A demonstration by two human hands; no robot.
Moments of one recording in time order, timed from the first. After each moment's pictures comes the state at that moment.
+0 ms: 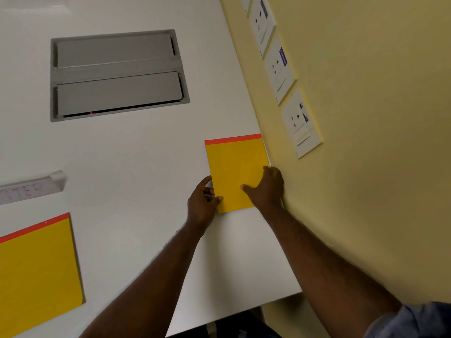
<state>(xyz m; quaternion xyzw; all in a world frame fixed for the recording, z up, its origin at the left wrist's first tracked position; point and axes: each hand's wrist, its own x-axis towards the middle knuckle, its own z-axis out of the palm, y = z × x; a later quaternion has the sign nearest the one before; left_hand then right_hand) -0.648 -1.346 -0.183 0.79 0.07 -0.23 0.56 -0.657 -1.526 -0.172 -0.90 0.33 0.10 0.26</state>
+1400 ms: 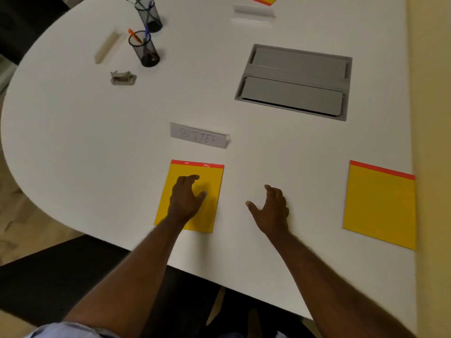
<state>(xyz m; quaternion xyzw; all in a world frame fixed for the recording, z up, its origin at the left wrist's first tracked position) -0.726 -0.993 -0.144 0.92 0.21 -0.06 0.32 -0.700 -1.228 -0.162 -0.93 0.05 0.17 0.32</state>
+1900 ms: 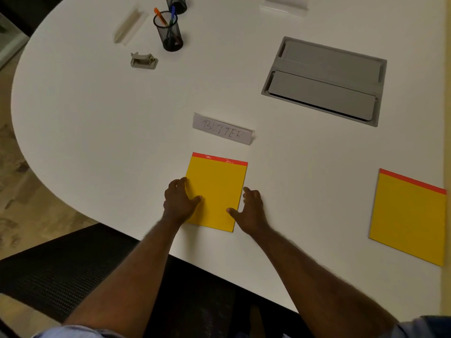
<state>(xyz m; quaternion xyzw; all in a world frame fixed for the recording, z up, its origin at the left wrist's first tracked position) -0.757 -0.918 -0.176 0.90 0.30 -0.13 0.29 -0.716 -1.126 -0.173 -0.89 -0.04 0.29 0.36</state>
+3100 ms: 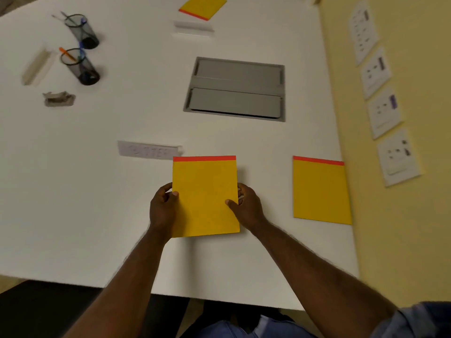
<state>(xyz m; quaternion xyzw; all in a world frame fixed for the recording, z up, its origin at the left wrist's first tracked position) -0.707 -1.058 -0.122 0.72 0.31 -0.03 0.62 -0.682 -1.280 -0.118 -0.85 0.07 0.18 0.50</state>
